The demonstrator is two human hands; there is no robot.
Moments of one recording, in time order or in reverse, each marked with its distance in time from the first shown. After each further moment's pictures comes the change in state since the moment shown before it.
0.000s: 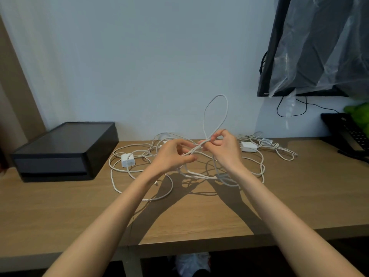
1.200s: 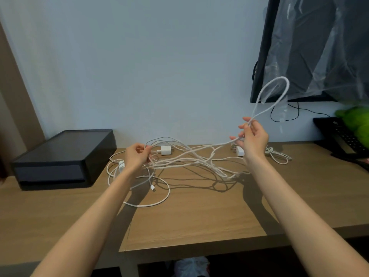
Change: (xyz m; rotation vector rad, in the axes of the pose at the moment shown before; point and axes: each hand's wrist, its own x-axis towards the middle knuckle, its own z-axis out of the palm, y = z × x) left_hand 0.022 -0.064 -0.041 -0.233 0.507 -0.315; right_hand 0.031 -0.008 -0.056 0.449 0.412 0.030
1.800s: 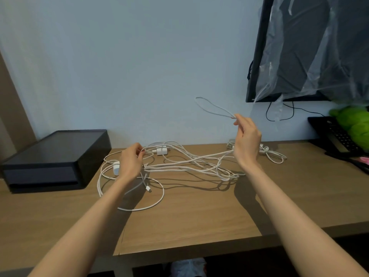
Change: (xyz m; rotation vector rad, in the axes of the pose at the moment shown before) left_hand -0.002 -0.014 0.002 0.417 0.044 0.350; right_hand 0.013 0.016 -0.007 -0.707 0.022 -0.593
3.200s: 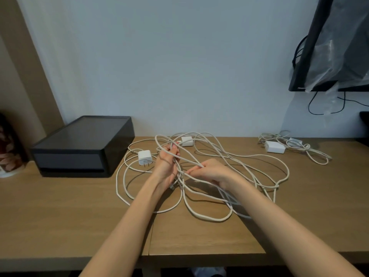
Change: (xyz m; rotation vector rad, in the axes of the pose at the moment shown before) left_hand -0.015 -0.005 0.022 -1.382 -0.176 -0.610; right_hand -0.091 -0.059 0.093 0.180 -1.226 0.598
